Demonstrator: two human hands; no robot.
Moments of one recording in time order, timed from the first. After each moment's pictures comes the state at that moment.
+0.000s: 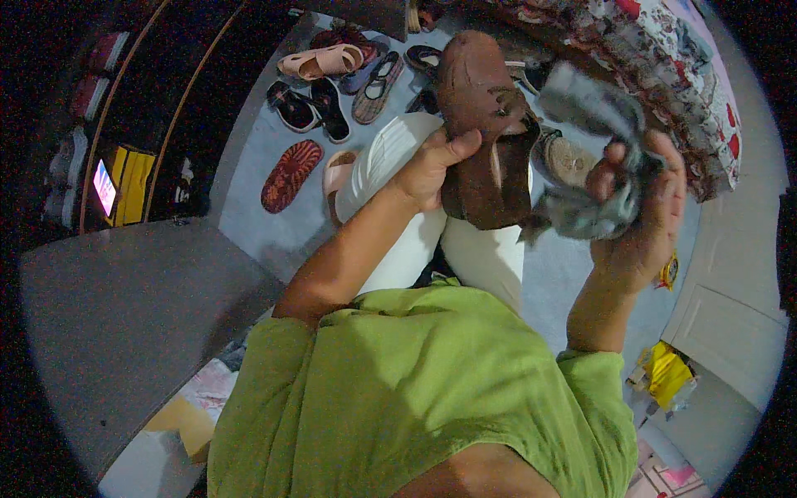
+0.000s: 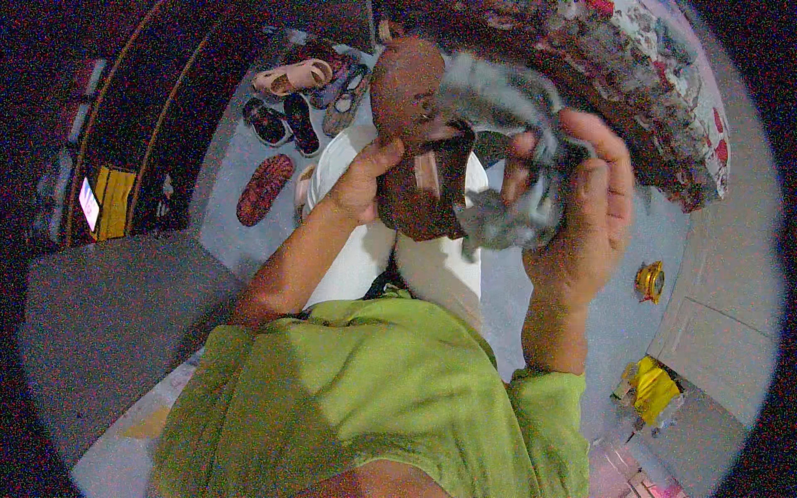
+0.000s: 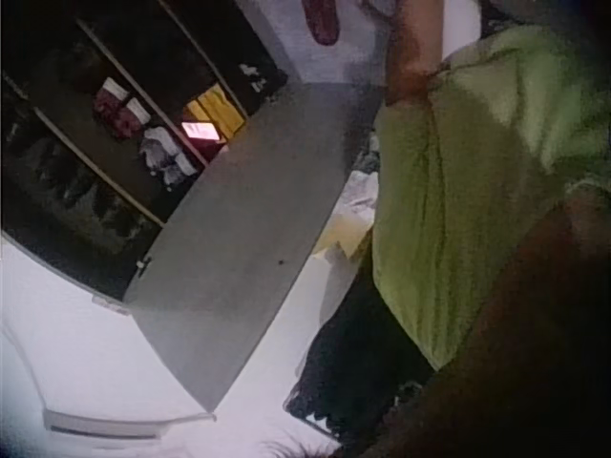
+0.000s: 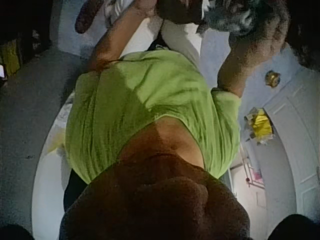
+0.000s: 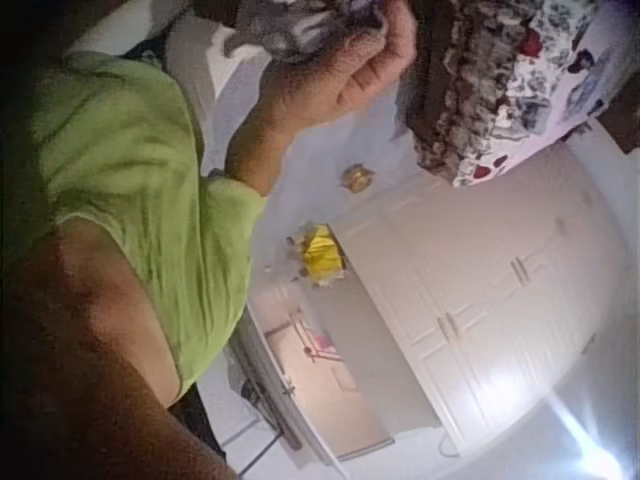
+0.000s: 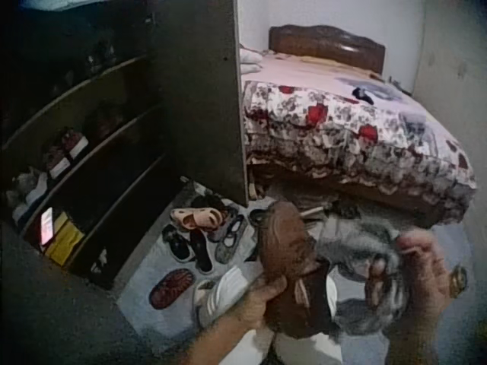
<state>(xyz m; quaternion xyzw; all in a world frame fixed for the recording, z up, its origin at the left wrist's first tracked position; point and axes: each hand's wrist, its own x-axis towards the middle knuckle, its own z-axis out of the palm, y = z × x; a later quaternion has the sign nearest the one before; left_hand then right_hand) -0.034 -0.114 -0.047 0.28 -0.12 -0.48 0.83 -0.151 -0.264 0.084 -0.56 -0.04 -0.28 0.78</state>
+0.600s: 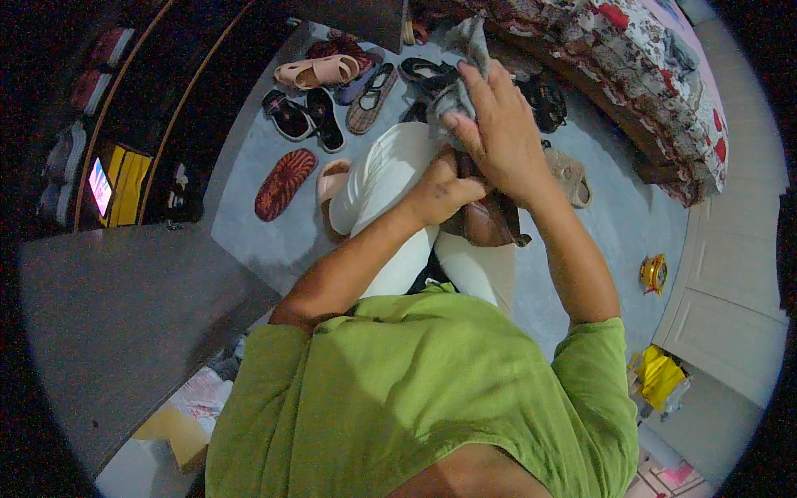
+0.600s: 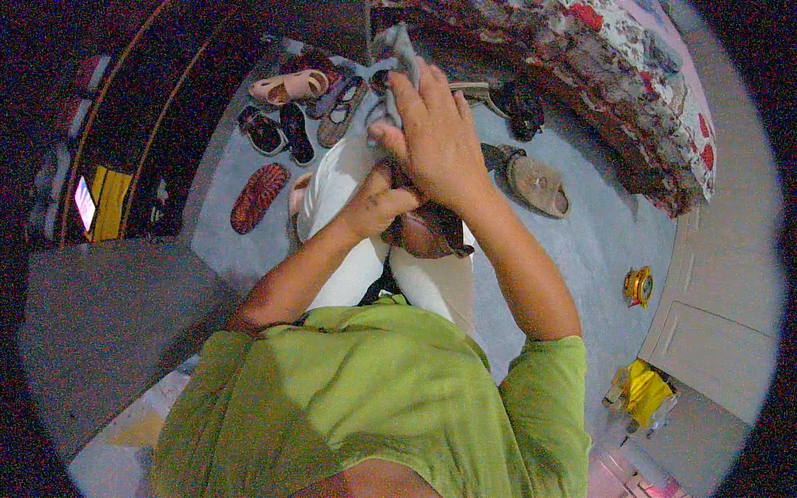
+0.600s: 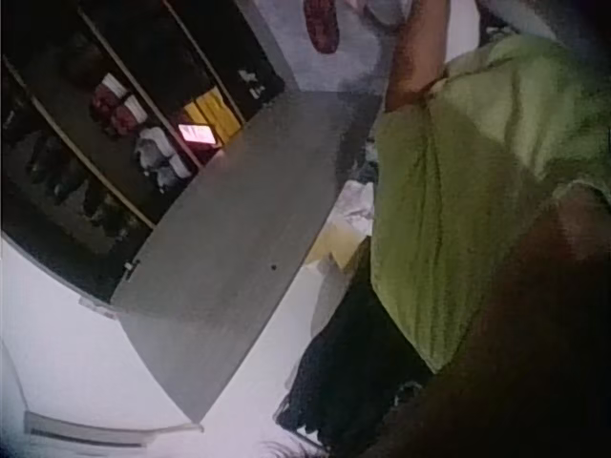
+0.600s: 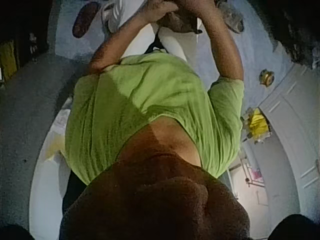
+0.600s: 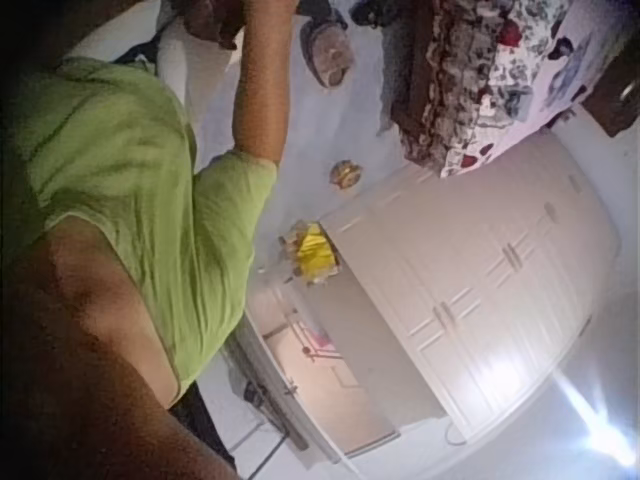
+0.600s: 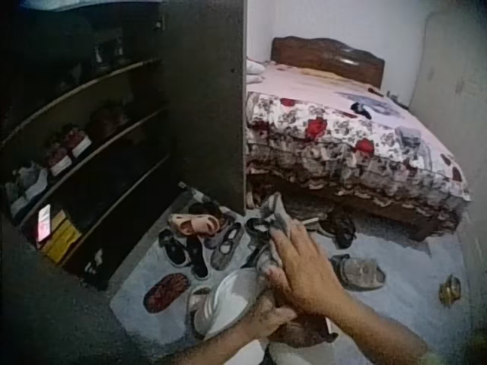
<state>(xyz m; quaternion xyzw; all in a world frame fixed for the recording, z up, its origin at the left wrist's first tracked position) -0.048 -0.116 -0.058 0.50 -0.29 -0.29 0.76 -0.057 -0.239 0.023 -0.97 -0.08 -0.20 0.14</state>
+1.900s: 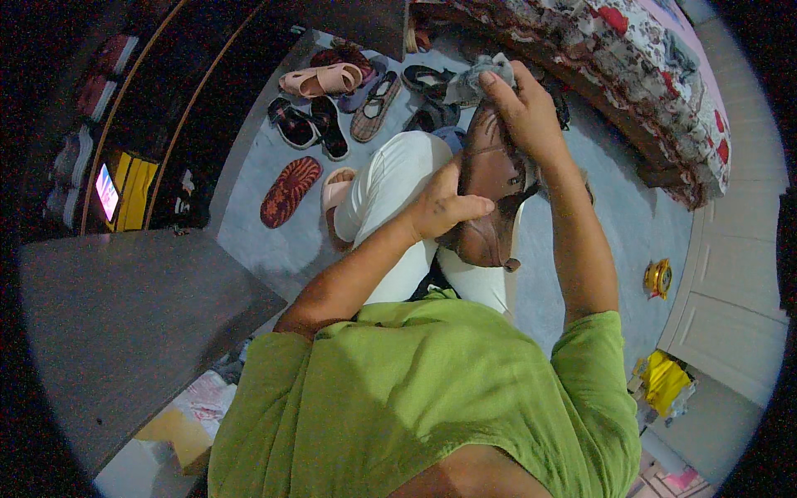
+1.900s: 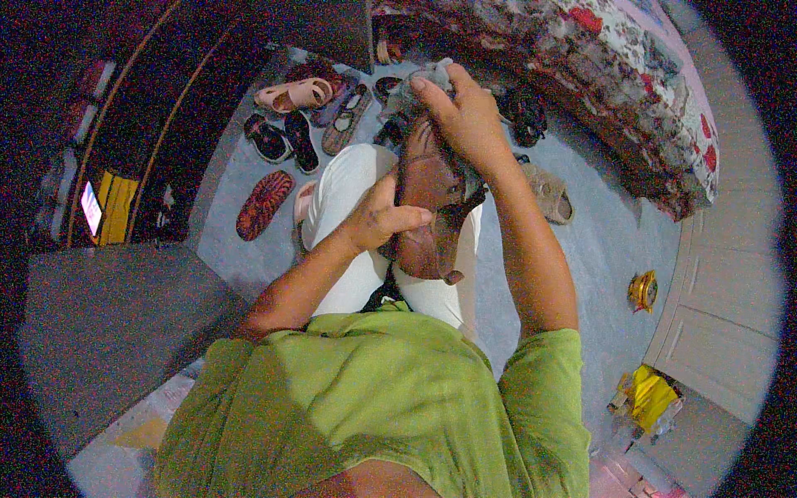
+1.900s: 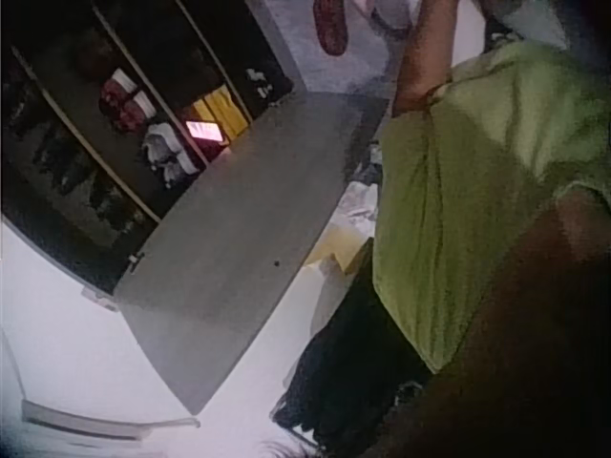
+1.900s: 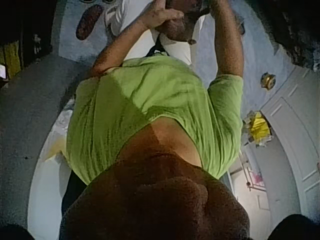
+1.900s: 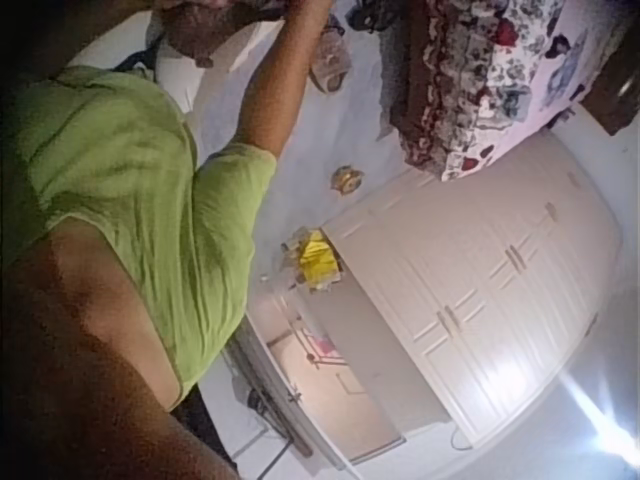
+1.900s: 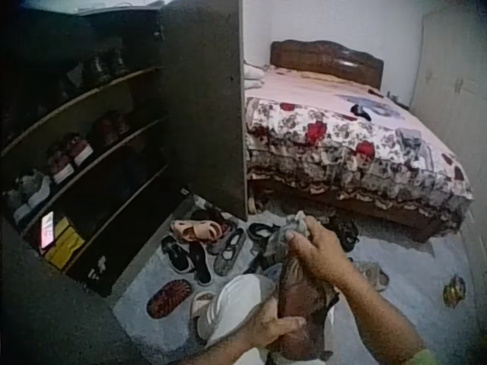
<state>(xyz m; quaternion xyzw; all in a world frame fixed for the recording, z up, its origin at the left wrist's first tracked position) -0.051 -0.106 -0.031 0.54 -0.29 -0.34 0.71 -0.028 -0.282 0.024 -0.89 0.08 -0.16 0.41</state>
